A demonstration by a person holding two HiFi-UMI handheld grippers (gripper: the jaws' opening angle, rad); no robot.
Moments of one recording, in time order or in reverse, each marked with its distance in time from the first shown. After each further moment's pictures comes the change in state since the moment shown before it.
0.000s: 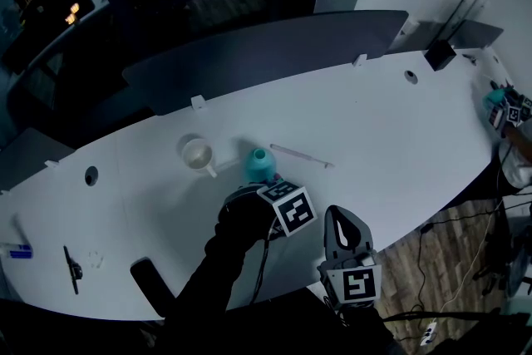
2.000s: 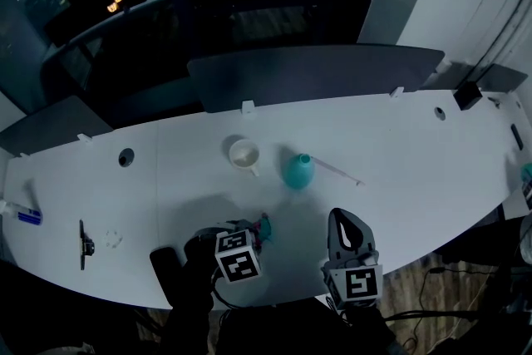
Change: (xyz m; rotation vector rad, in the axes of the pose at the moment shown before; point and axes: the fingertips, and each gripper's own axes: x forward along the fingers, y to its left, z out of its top) left arm -0.025 -0.051 -0.144 0.032 -0.217 0.036; right arm 0.026 0.066 0.022 -0.064 -0.049 0.147
